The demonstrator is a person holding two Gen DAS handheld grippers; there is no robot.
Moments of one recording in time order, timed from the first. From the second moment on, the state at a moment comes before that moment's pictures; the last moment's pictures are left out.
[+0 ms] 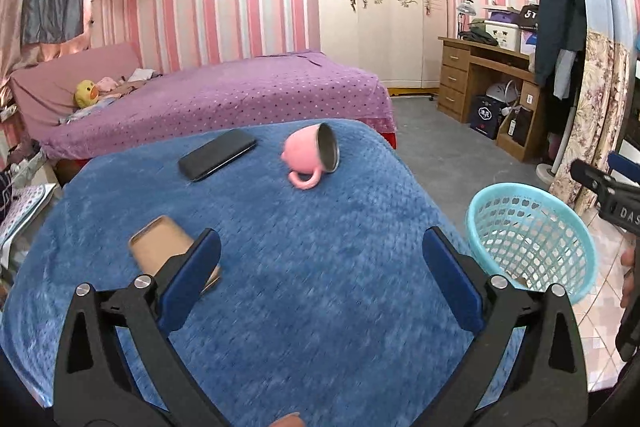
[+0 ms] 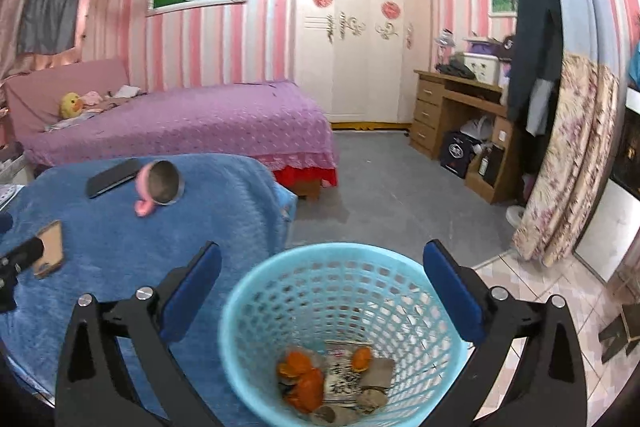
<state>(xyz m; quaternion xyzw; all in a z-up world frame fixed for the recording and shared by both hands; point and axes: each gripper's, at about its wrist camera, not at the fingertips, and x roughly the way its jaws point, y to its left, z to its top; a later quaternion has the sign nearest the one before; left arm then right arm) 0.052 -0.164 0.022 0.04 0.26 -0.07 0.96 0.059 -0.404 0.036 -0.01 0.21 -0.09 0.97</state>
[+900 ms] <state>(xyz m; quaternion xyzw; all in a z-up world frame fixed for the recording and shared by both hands) -0.020 -0.074 0.009 -0.01 0.25 -0.04 0.97 -0.025 -0.283 0.016 -0.02 0.20 -0.06 0.98</state>
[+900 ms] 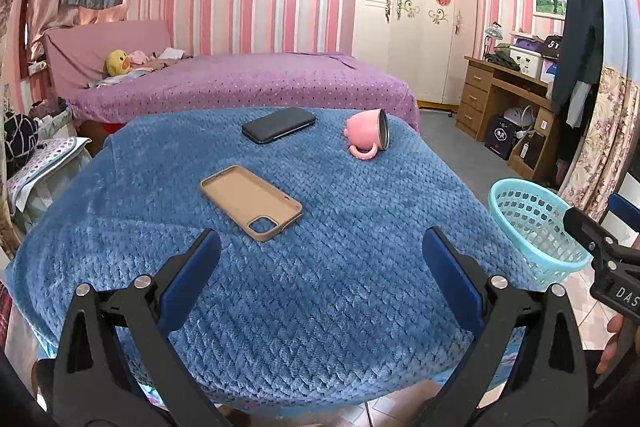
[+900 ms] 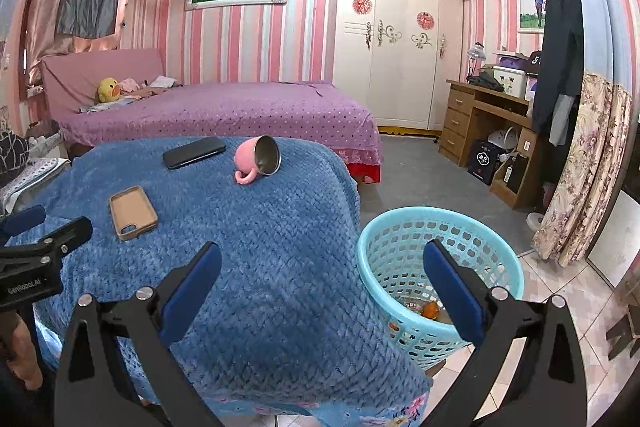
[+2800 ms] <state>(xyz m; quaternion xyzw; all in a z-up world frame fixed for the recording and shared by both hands) -0.034 -0.070 0.020 -0.01 0.21 -0.04 0.98 -0.026 -0.270 0.023 -0.04 0.19 -0.06 0.98</state>
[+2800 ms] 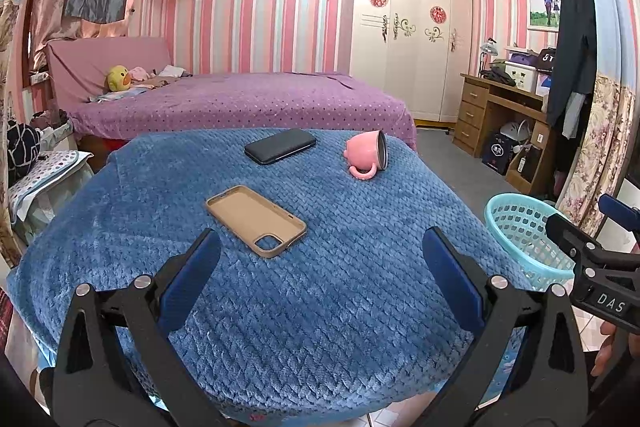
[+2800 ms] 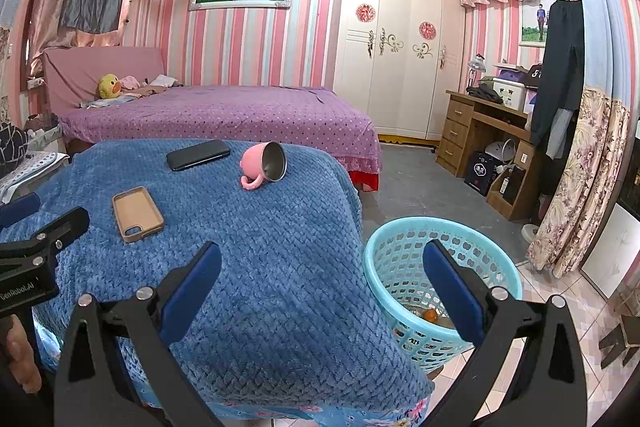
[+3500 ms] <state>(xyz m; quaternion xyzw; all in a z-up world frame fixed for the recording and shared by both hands) -0.035 -0.071 0.022 -0.01 0.21 -0.04 0.98 -0.026 -0.270 0.023 -0.03 0.19 -0.06 0.98</state>
